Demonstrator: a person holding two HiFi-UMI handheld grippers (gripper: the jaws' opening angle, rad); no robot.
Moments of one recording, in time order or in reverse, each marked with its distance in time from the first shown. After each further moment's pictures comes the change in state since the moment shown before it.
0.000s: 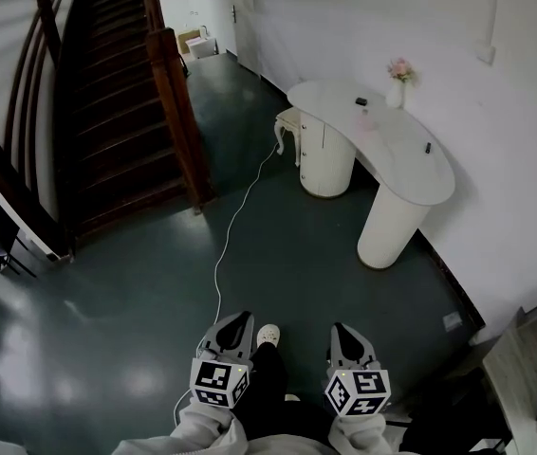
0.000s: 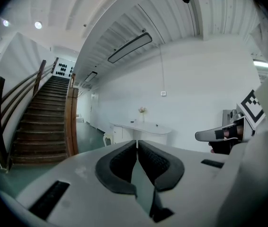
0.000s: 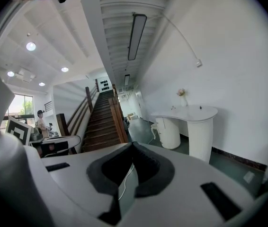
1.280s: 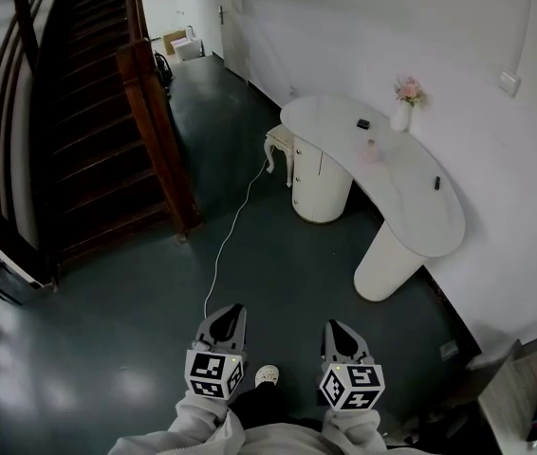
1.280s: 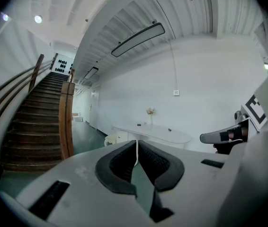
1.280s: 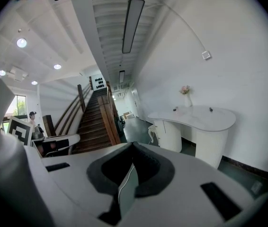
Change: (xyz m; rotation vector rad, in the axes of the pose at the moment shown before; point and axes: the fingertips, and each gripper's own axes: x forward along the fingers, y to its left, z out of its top) left arm 0.204 0.131 0.063 -0.020 0.005 -0.008; right arm 0.213 -0.037 0.094 0.012 0.022 -0.049
